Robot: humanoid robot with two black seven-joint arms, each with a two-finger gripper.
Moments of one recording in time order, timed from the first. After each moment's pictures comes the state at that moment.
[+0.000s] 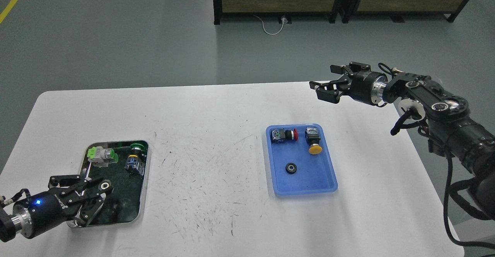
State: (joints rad) left arm -0.50 0.92 0.01 -1.25 0.56 -0.09 -0.43; right arm 0.93 -0.35 0.44 0.41 -0.61 0.58 0.12
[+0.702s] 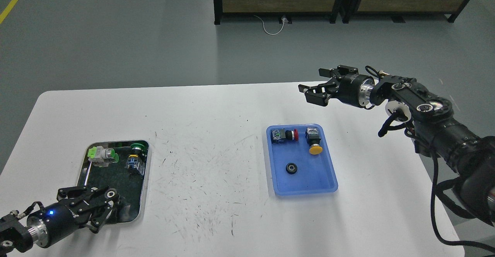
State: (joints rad) left arm -0.44 0.80 -0.01 -1.15 0.51 -0.05 -0.45; right arm 0.94 -0.28 0.44 0.38 -0.61 0.58 0.12
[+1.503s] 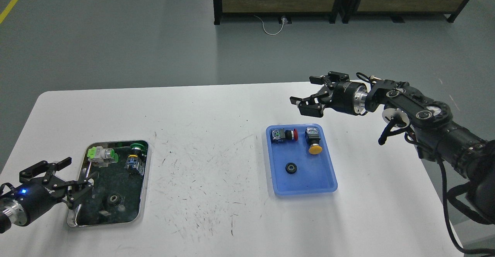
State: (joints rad) left arm -0.45 0.90 -0.15 -1.15 0.40 -0.03 -0.47; right arm 0.92 -0.36 0.29 0.57 -0.59 0.58 0.16
